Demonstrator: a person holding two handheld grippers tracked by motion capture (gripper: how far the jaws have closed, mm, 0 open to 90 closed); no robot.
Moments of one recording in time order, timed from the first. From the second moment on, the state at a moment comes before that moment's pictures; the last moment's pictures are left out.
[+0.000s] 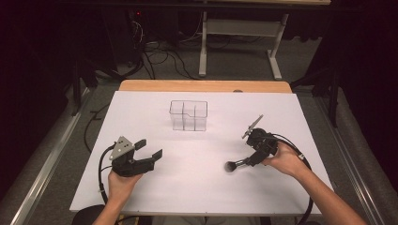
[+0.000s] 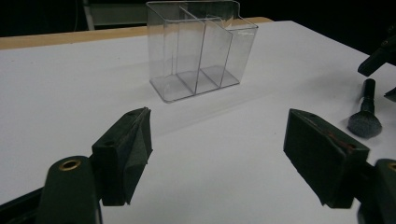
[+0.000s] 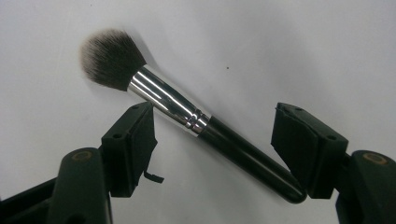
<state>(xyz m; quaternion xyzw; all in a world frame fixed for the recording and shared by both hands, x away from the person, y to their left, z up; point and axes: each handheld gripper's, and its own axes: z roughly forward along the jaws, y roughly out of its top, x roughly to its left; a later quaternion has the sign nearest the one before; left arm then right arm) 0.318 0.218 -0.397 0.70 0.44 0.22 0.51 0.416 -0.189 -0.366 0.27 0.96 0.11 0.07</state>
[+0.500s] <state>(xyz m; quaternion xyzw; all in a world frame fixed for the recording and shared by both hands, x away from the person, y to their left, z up) 0.318 0.218 -0.397 0.70 0.44 0.22 0.51 0.418 -0.198 -0.376 0.26 0.96 0.10 0.05</state>
